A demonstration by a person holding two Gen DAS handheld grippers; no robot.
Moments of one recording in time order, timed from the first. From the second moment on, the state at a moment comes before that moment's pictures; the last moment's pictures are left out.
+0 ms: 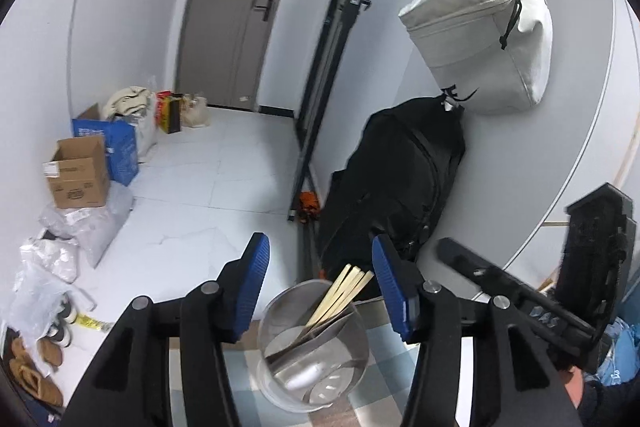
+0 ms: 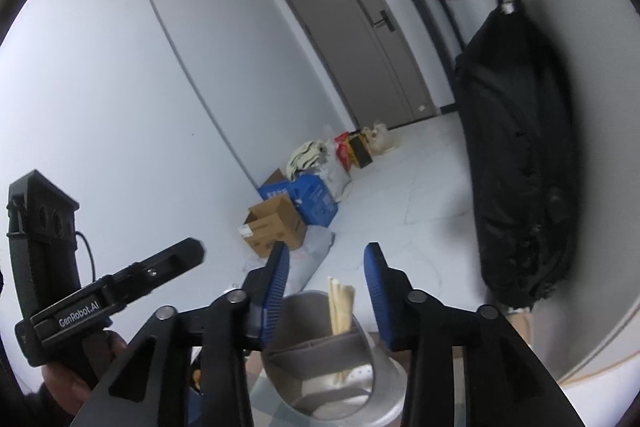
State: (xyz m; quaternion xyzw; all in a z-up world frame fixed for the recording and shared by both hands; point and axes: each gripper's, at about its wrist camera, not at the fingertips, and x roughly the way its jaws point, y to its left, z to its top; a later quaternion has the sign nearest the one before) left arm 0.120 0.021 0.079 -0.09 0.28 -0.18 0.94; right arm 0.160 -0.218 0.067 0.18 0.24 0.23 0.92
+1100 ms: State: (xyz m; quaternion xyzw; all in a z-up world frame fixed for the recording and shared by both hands) left arm 0.015 0.019 0.050 -0.06 0.27 -0.05 0.96; right arm 0.036 -0.221 0.056 0.12 0.26 0.24 0.93
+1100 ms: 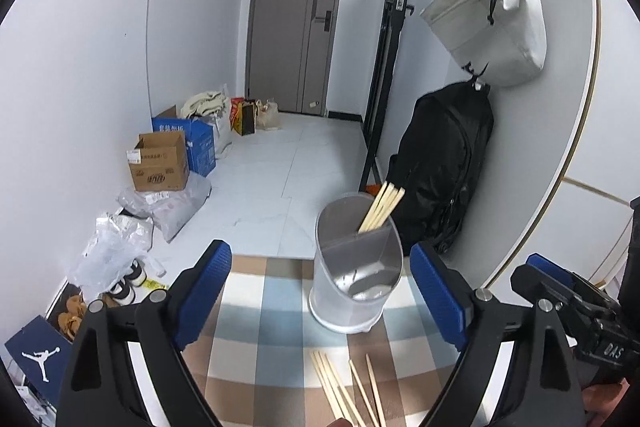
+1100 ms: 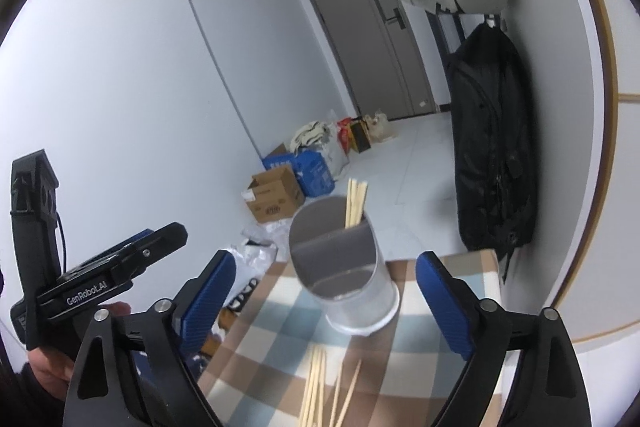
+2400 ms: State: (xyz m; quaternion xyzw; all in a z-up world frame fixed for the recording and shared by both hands) left arm 0.041 0.055 -0.069 -0.14 0.43 -0.04 0.89; right arm 0.077 -0.164 -0.096 0.06 0.51 0.24 0.82
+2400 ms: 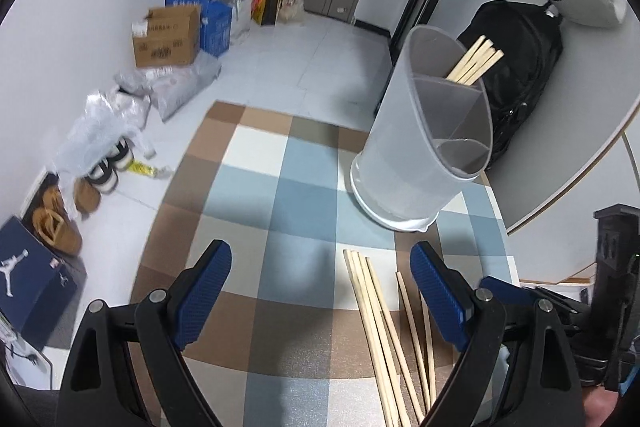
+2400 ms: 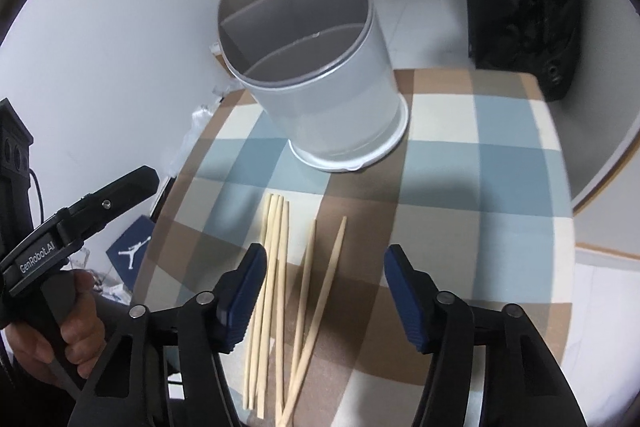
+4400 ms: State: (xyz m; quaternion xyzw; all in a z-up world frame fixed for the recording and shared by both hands) left arm 0.051 0.020 -0.128 -0.03 0.55 -0.02 0.83; right arm 0.086 -0.226 -0.044 0.15 0.43 0.21 0.87
